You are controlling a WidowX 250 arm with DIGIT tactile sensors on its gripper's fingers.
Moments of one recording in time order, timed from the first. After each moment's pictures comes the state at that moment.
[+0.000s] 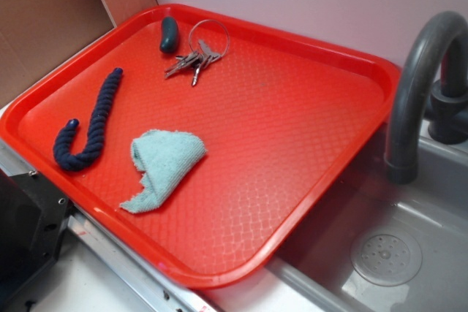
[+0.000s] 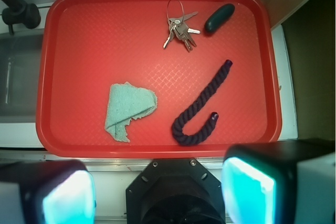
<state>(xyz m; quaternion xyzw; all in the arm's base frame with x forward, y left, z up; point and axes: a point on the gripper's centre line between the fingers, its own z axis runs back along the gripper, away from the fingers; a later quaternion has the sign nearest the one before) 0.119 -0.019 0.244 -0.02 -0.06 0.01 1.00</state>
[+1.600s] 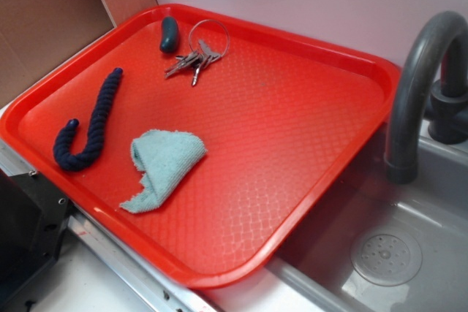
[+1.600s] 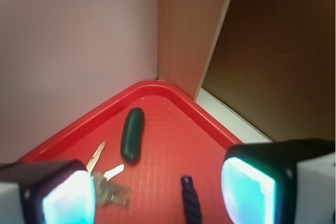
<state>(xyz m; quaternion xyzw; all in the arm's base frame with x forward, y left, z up) 0.245 0.083 0.153 0.10 -0.25 0.37 0.89</state>
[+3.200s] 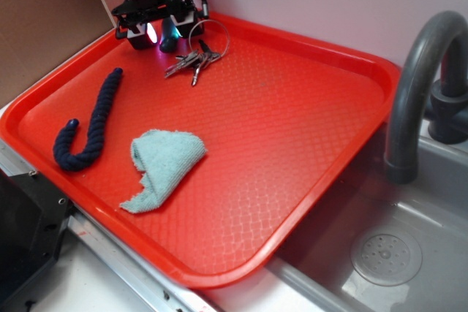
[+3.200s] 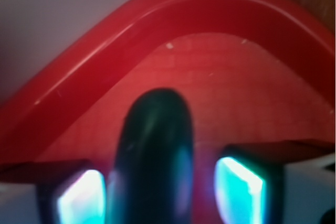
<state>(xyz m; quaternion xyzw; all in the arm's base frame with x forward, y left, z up) 0.319 0.118 0.017 0.02 -0.15 0.39 0.91</state>
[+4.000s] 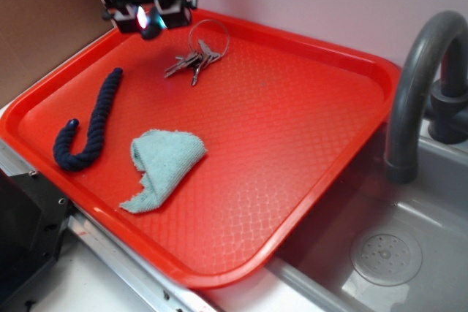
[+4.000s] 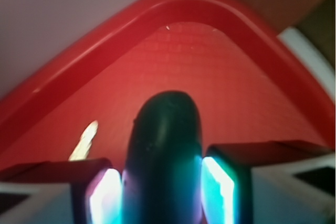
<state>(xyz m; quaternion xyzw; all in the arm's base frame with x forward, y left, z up) 0.291 0.078 0.083 0.03 -0.10 0.34 0.93</state>
